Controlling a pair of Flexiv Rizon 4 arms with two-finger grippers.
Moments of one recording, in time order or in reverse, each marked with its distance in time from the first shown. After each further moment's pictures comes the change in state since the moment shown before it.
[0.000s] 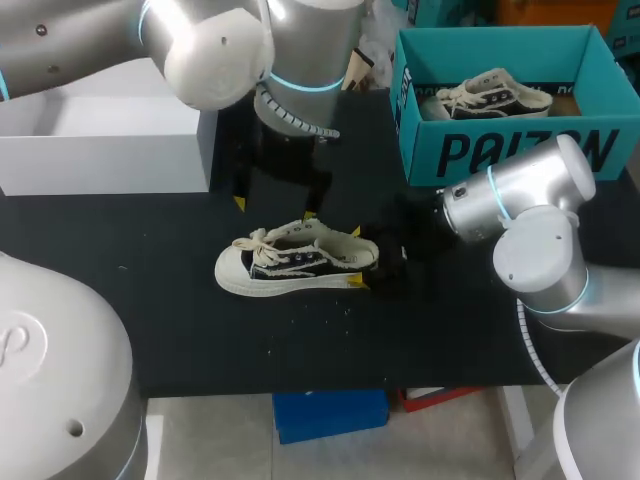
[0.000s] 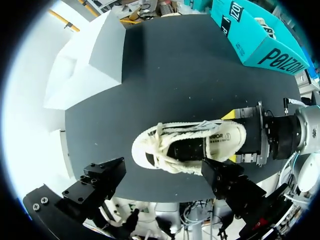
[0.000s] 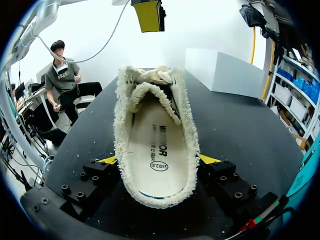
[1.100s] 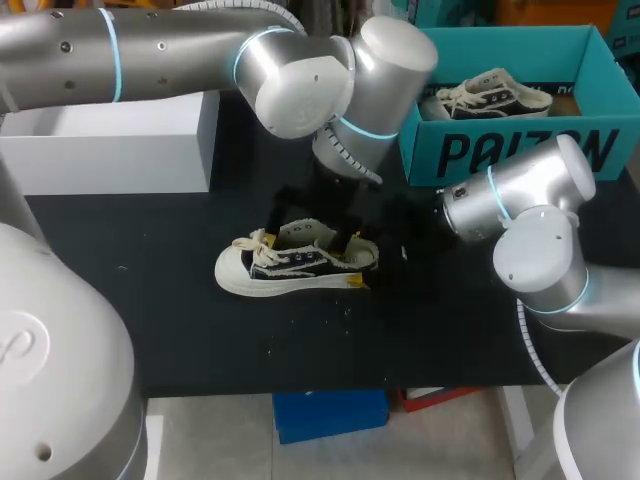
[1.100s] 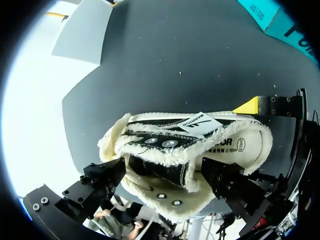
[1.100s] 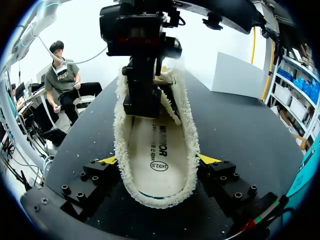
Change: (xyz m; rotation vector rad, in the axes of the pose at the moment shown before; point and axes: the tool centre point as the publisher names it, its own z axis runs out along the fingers) left arm 0.046 0.007 0.076 -0.177 -0.168 -0.022; right arm 0.000 0.000 0.000 0.000 0.000 0.000
